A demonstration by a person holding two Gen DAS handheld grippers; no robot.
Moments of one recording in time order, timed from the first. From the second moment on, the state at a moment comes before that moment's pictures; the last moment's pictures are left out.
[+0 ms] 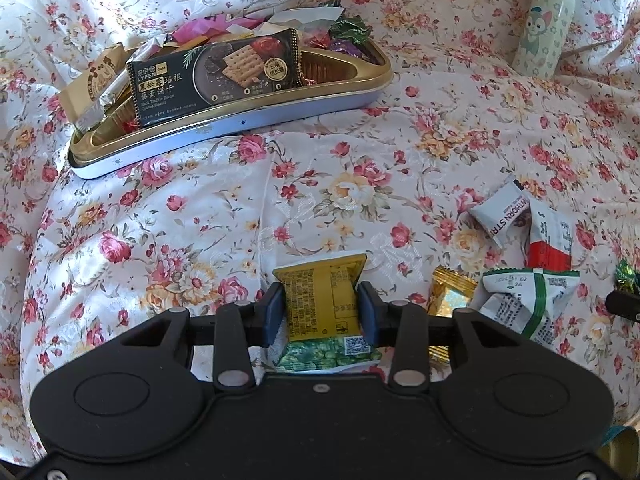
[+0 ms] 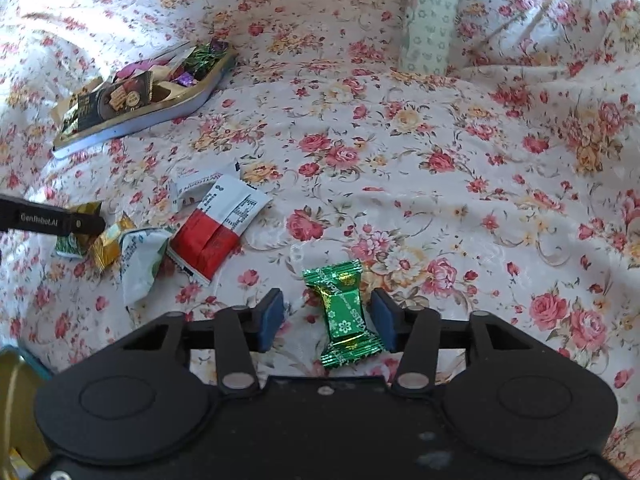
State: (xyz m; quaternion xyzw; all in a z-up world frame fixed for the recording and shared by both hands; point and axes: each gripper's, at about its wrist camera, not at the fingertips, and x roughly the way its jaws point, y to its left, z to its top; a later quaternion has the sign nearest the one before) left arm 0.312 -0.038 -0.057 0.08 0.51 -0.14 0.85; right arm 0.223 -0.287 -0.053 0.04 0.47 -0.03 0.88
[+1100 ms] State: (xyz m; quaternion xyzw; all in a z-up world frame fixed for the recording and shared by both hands) left arm 0.173 -0.005 0.023 0.03 0.43 -0.12 0.89; right arm 0.104 -0.239 0.037 0.14 0.32 0.01 0.94
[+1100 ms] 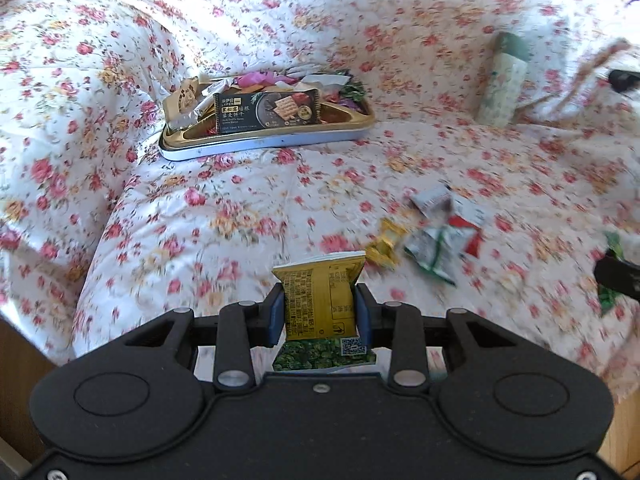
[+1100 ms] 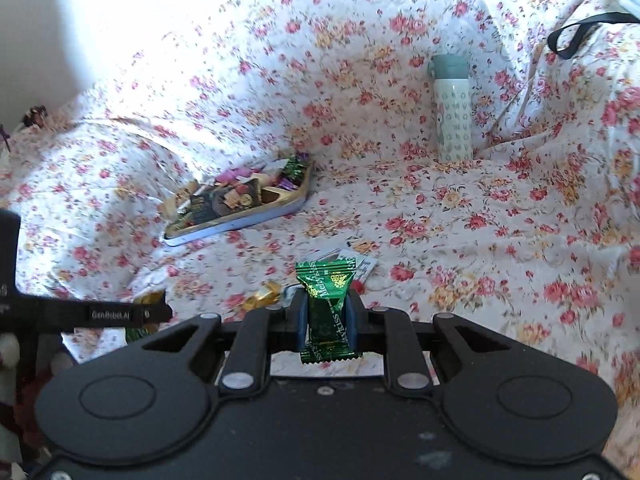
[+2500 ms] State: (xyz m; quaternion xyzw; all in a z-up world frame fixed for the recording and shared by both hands) left arm 0.050 -0.009 -0.010 0.04 0.42 -0.06 0.90; right arm -0.009 -0.198 -0.018 0.11 0.37 -0.04 0.92
